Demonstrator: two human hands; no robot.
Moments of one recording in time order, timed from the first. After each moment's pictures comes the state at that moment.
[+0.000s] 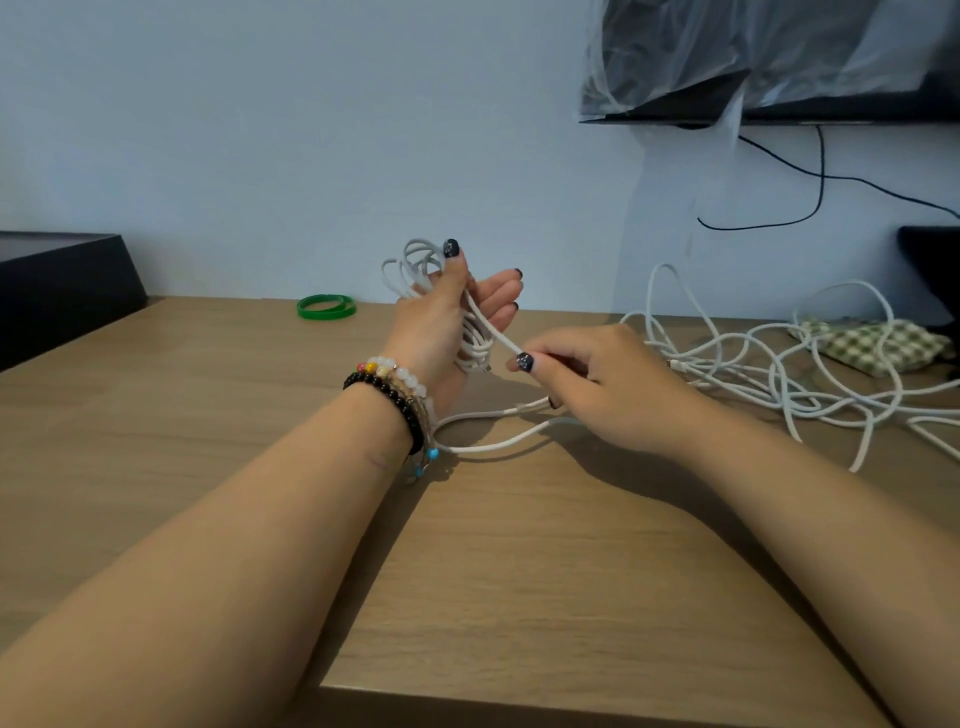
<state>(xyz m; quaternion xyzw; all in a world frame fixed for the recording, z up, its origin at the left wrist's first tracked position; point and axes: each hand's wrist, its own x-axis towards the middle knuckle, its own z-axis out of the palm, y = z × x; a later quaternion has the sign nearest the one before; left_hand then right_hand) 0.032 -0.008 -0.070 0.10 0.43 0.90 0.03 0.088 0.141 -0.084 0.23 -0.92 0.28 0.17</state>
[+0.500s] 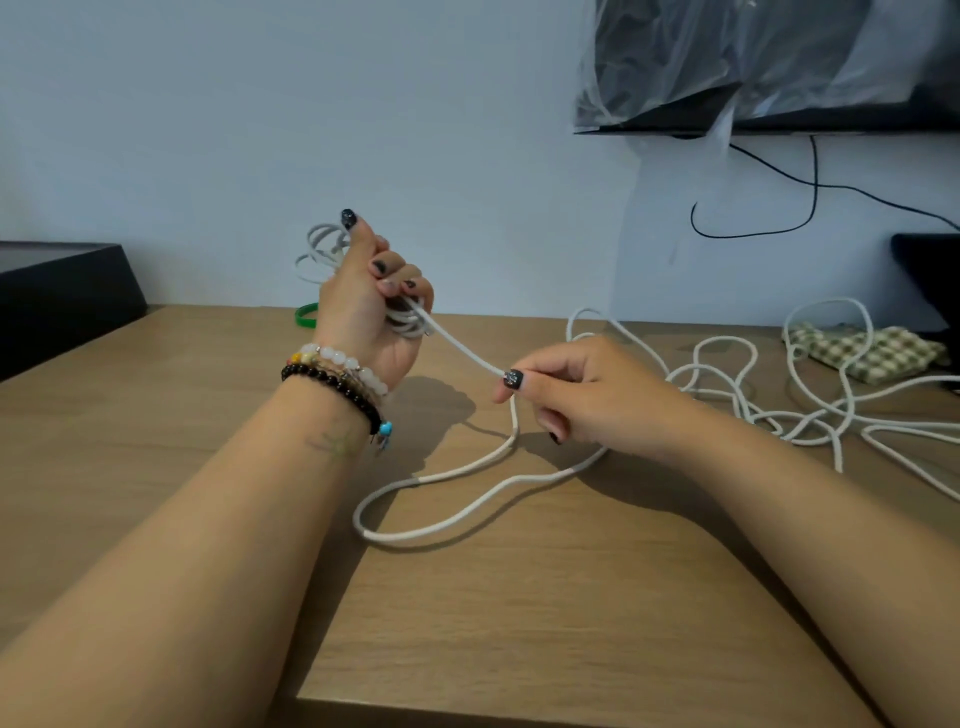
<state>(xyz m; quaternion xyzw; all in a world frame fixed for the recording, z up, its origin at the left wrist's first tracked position) 0.014 -0.046 -0.049 0.11 0.24 0.96 0.06 0.093 0.139 -0.078 0.20 -0.88 0.42 0.04</state>
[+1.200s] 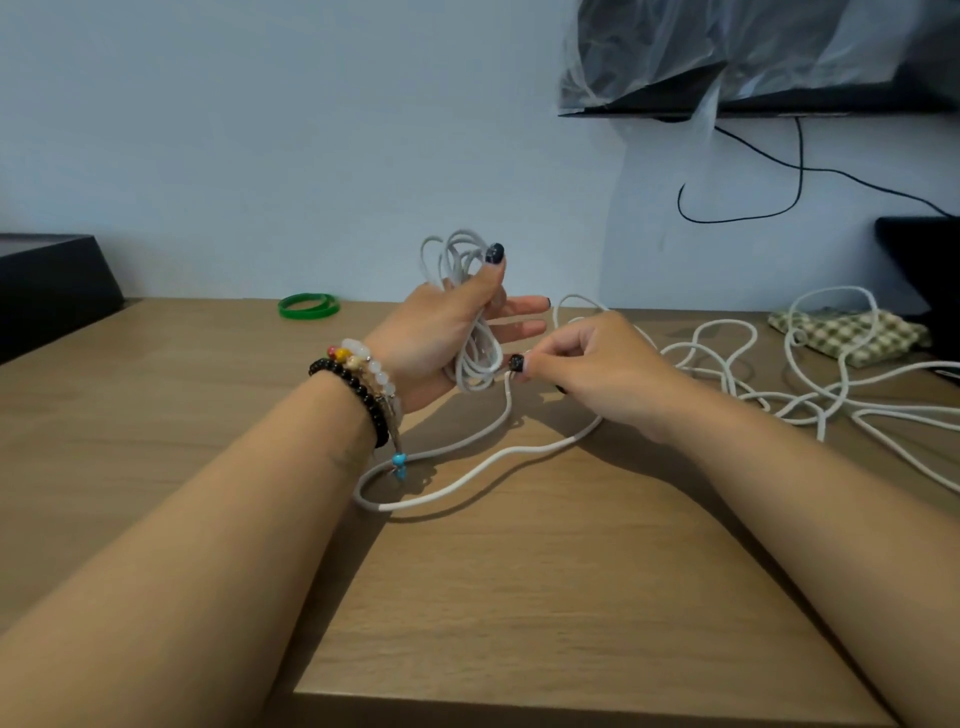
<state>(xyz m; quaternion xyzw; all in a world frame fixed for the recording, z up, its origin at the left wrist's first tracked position) 0.040 -0.013 -0.065 0.23 0.62 0.73 0.16 0.083 0.144 -0.081 0.05 -0.89 0.43 0.11</state>
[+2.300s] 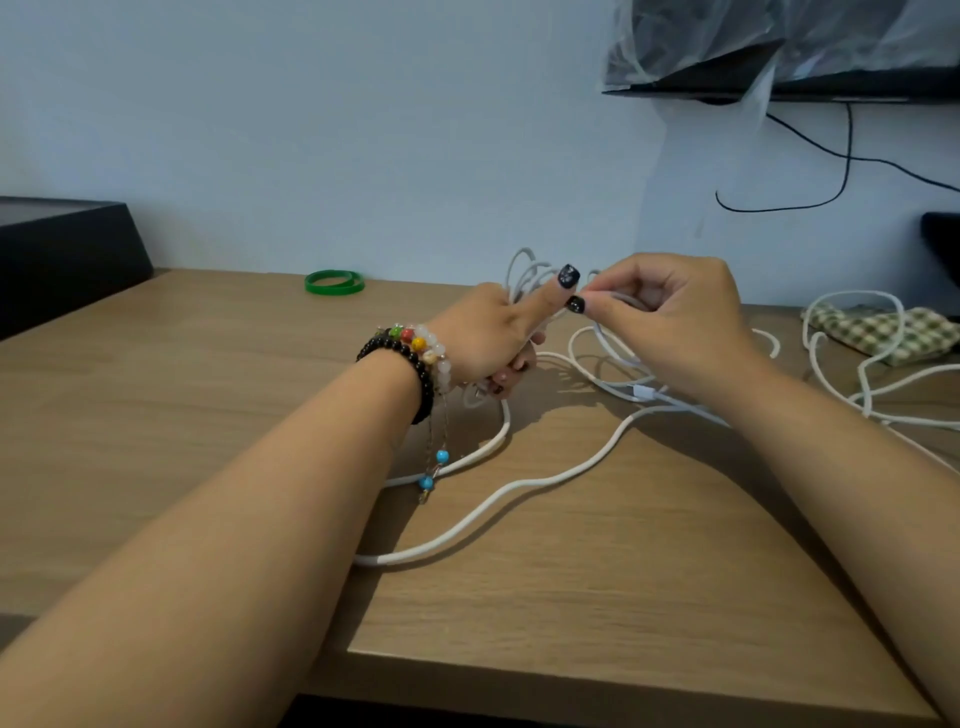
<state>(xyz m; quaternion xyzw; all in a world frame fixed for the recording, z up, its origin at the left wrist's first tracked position) 0.040 -0.012 -0.076 0.24 0.81 0.53 0.11 0.081 0.157 -0.077 0.13 -0.82 0.45 0.32</state>
